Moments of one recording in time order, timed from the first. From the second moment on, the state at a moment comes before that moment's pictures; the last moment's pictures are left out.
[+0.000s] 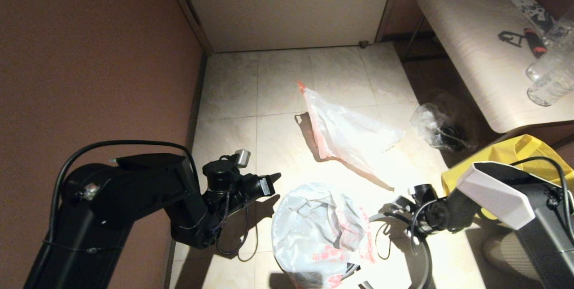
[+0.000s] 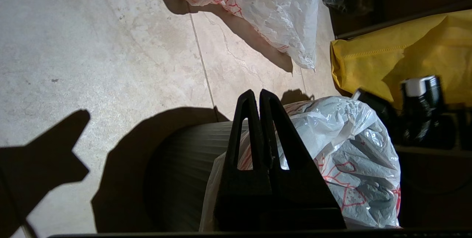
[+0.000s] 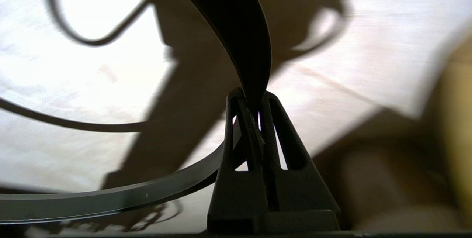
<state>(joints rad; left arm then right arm) -0.33 2.44 -0.93 -1.32 -0.34 -0.42 0.06 2.72 -1.40 -0.29 -0.22 -0.57</state>
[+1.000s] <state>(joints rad) -0.32 2.21 -0.85 -1.02 -0.59 -0.37 0.05 1.98 -1.23 -0.23 -0.48 -0.55</state>
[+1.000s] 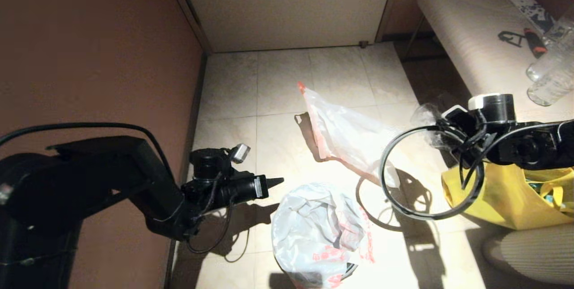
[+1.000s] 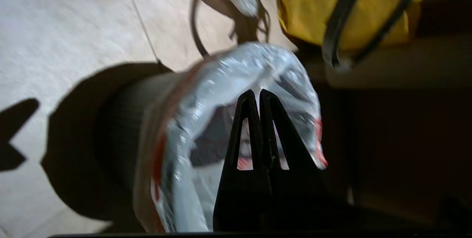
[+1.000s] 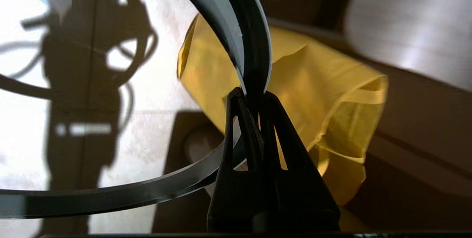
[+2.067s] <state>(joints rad) -0.33 1.86 -1.38 -0.11 -0.69 -1.02 0.51 1.93 -1.21 -0.70 -0.76 -0.26</state>
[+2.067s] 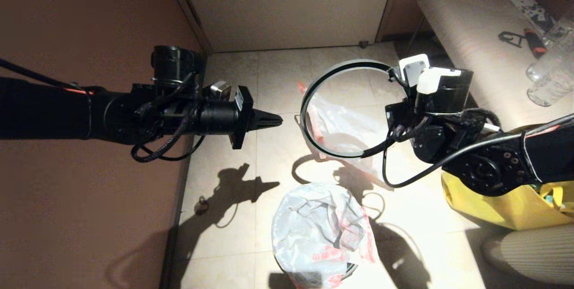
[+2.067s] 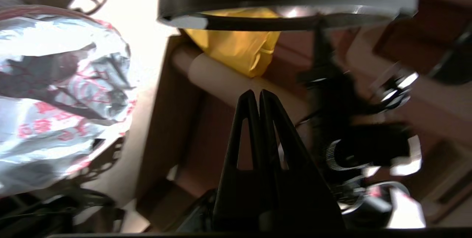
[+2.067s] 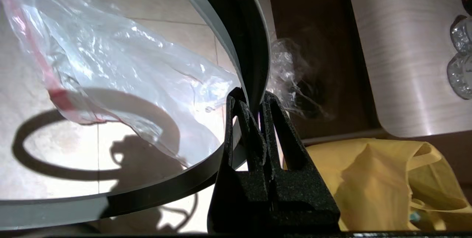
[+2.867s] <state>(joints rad) -0.26 1.94 -1.55 -0.05 -0.73 -1.37 0.59 2.06 -1.13 -1.11 -0.77 -0.37</state>
